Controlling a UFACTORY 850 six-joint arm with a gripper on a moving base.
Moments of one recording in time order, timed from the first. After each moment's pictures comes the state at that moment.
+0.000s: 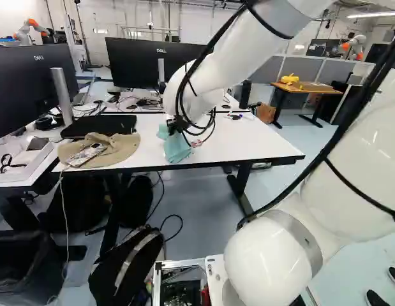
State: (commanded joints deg) arm 22.3 9.6 -33.2 5.4 1.6 0.0
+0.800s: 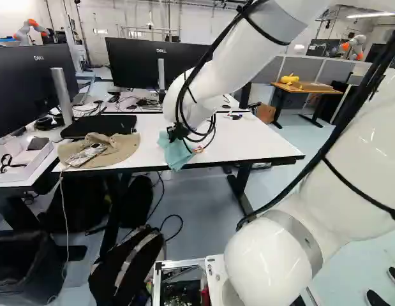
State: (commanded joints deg) arm 22.5 6.8 -32.3 5.4 1.6 0.0
